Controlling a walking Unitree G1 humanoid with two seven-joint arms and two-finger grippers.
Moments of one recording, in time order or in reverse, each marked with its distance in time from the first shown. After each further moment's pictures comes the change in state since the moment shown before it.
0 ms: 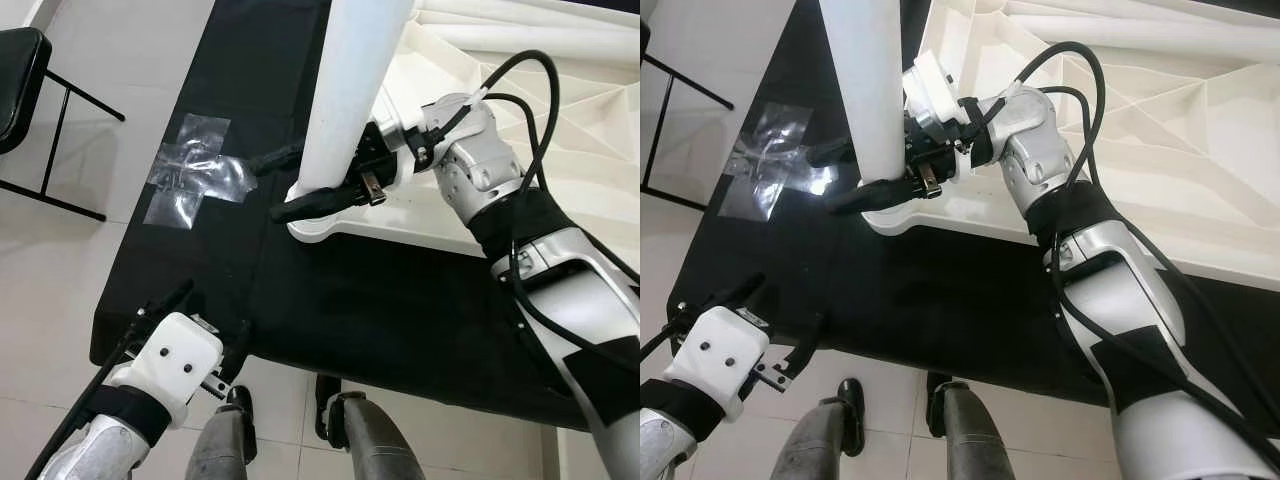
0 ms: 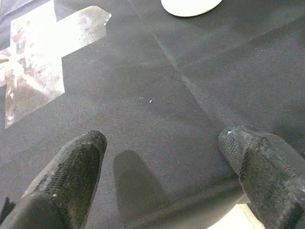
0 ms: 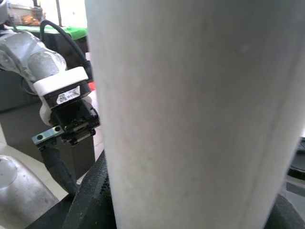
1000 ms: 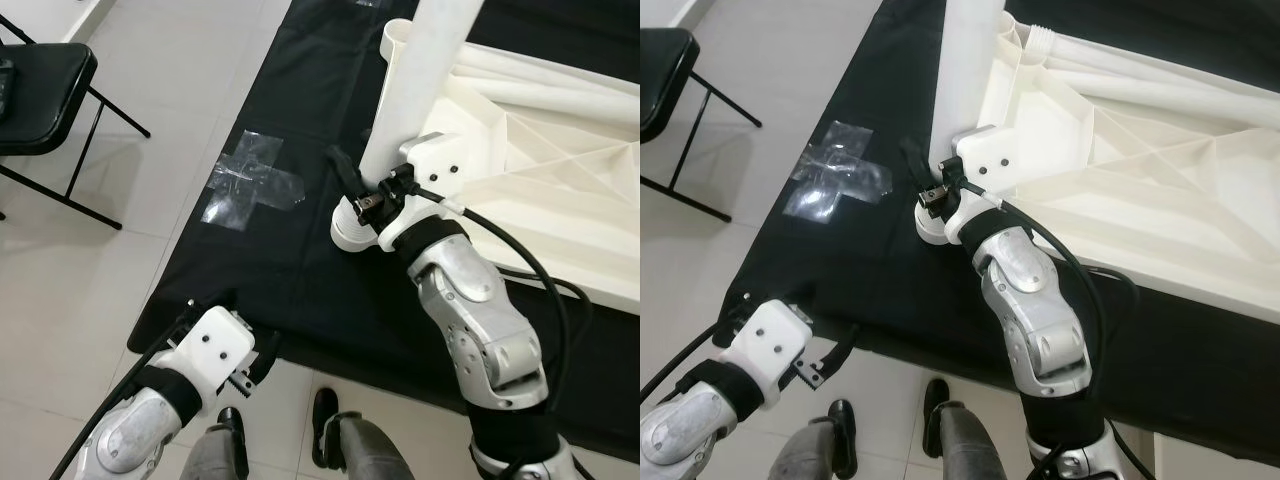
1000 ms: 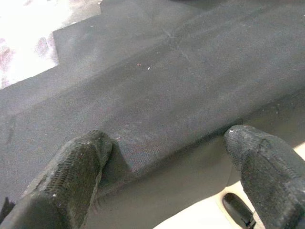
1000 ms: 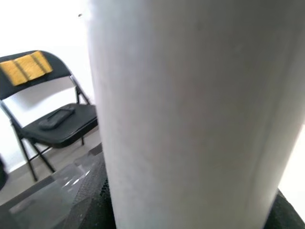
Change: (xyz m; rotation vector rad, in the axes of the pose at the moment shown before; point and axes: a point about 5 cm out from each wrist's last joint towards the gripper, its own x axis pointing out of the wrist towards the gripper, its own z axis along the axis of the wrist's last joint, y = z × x) left arm 0.032 -0.004 -0.014 -0.008 -0.007 -0.072; right arm 0.011 0.079 -0.038 0.248 0.052 -1.464
